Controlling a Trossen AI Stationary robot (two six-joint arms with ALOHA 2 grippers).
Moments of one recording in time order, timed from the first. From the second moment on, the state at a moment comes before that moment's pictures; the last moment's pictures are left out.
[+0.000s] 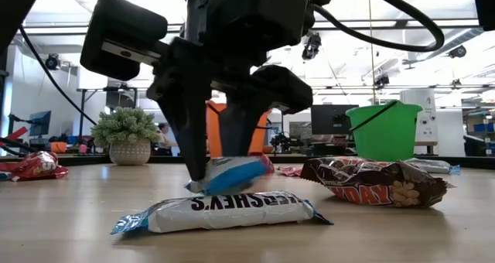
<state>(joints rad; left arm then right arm) -0.30 2.23 1.74 -0.90 0.25 0.56 0.54 1.44 1.37 -1.57 0.12 1.38</state>
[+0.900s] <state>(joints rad) -0.25 2.16 1.89 -1.31 0.24 0.57 0.54 1.44 1.37 -1.57 0.13 1.43</state>
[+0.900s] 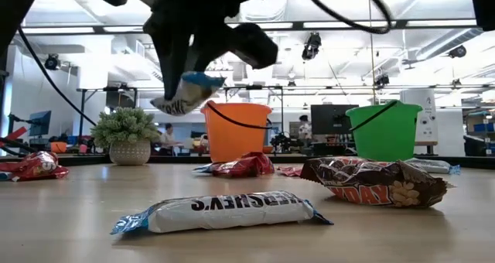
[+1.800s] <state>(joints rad) 0.14 1.74 1.88 -1.36 0.06 0.63 0.54 1.44 1.36 -1.57 0.23 1.71</state>
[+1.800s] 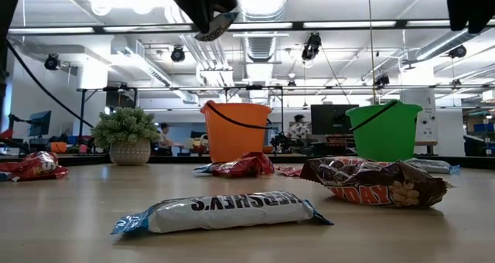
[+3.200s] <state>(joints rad) 0.60 1.74 1.88 -1.06 0.07 0.74 -0.09 1.14 1.28 -1.48 0.94 1.24</state>
